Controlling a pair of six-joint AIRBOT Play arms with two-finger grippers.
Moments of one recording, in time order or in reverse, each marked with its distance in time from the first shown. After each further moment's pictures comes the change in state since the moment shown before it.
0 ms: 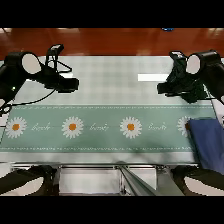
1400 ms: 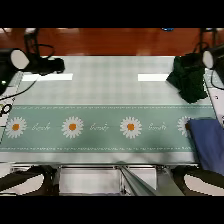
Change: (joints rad) left arm 0.187 -0.020 0.033 0.115 0.332 -0.064; right arm -0.190 -0.008 0.079 -0.423 -0.422 0.128
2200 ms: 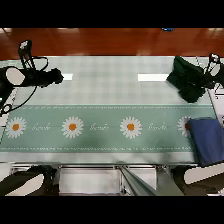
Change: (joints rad) left arm 0.021 0.115 -0.247 -0.154 0.132 0.061; right arm -0.338 -0.399 0.028 0.480 -0.100 -0.239
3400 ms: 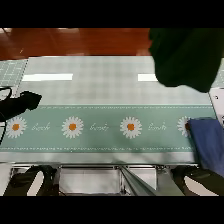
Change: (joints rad) left arm 0.187 0.669 -0.327 -0.121 -0.254 0.040; right arm 0.534 0.585 0.639 0.135 0.338 -0.195
